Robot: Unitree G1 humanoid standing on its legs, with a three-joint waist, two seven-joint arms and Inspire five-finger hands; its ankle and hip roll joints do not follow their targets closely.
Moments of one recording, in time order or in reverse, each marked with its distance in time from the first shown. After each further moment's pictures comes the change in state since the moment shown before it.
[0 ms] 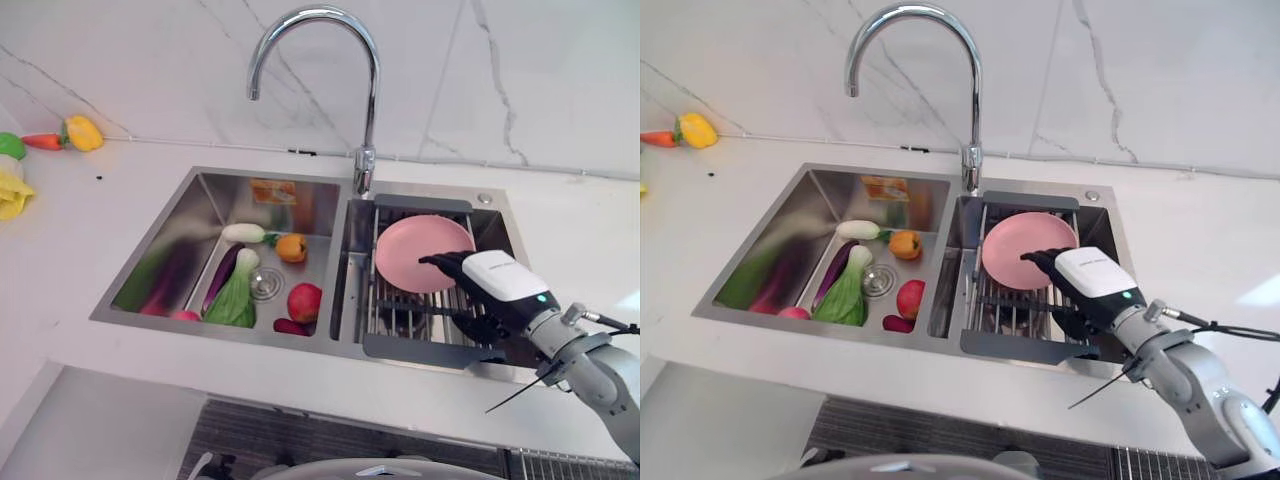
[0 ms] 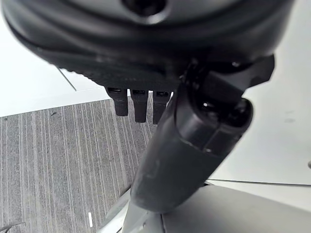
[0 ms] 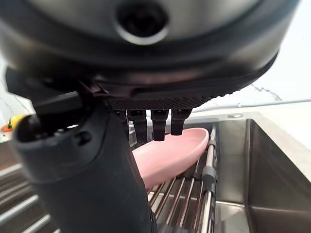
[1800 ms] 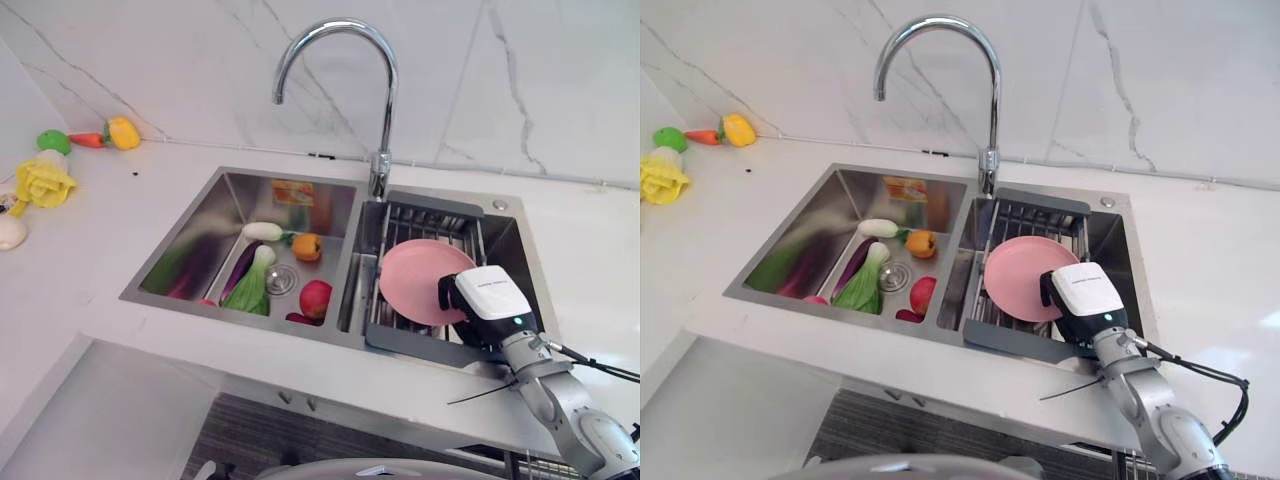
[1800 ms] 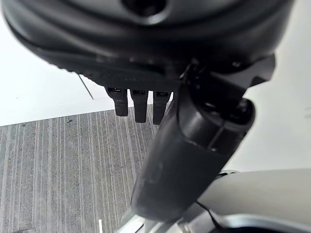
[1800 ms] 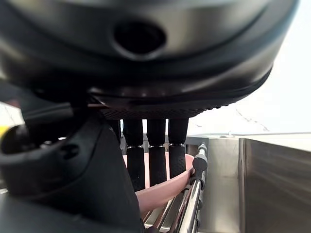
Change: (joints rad) left arm 0.028 -0.044 -0.037 0.029 0.030 0.001 0.120; right arm -0.055 0.165 0.167 0.194 -0.209 0.110 -0.385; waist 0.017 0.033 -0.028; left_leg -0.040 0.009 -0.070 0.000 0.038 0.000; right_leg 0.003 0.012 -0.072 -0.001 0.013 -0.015
